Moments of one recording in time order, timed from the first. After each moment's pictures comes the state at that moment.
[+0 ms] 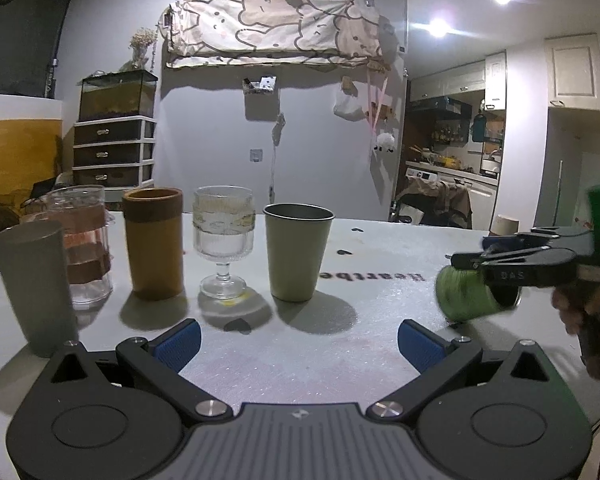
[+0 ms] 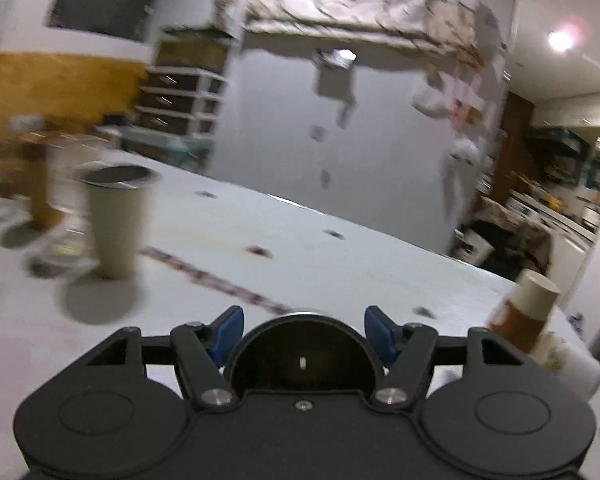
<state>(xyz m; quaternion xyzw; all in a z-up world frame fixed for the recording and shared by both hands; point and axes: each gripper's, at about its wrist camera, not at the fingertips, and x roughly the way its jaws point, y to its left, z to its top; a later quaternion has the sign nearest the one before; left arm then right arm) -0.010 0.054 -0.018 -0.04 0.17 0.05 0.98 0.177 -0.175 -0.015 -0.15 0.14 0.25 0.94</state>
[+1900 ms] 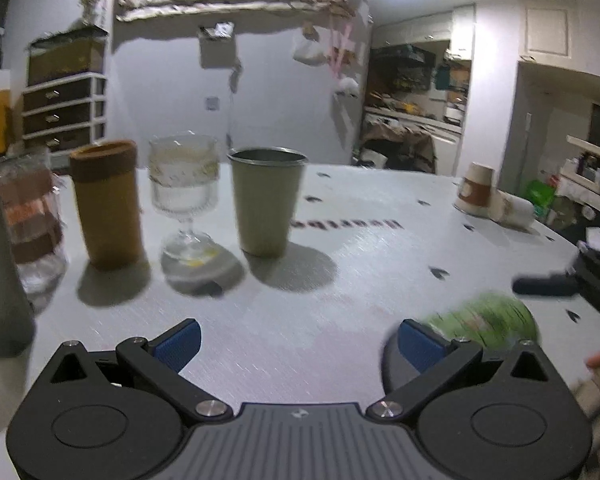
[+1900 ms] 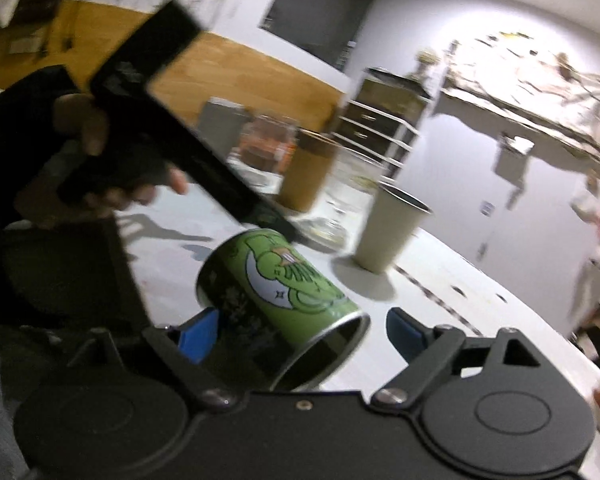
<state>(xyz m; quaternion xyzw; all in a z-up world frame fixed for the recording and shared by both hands) 0.021 0.070 -0.033 -0.03 0.26 -0.04 0.96 0.026 -0.160 -0.049 -0.25 0.09 0.42 0.86</state>
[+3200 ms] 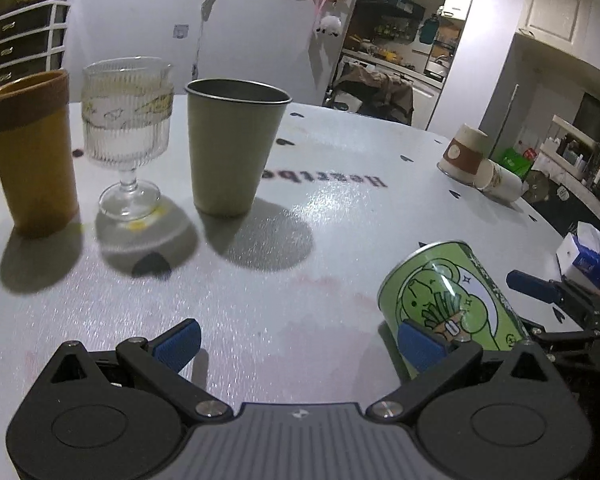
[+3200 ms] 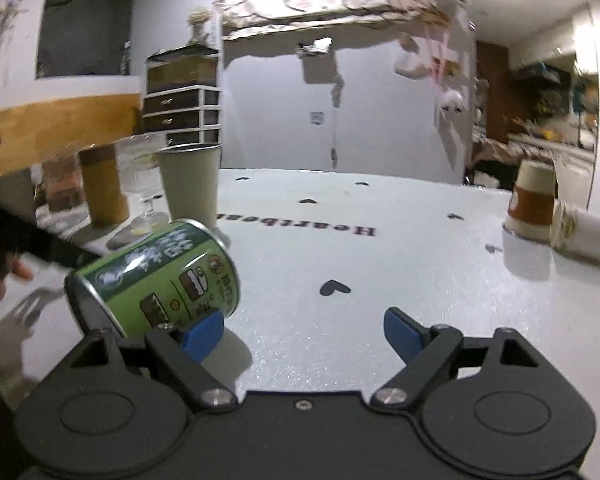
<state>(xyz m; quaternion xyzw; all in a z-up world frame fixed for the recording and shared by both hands) 0.093 0.078 -0.046 -0.08 0.35 -0.10 0.93 0.105 -0.190 -0.070 -0.03 0.20 0.23 0.95</state>
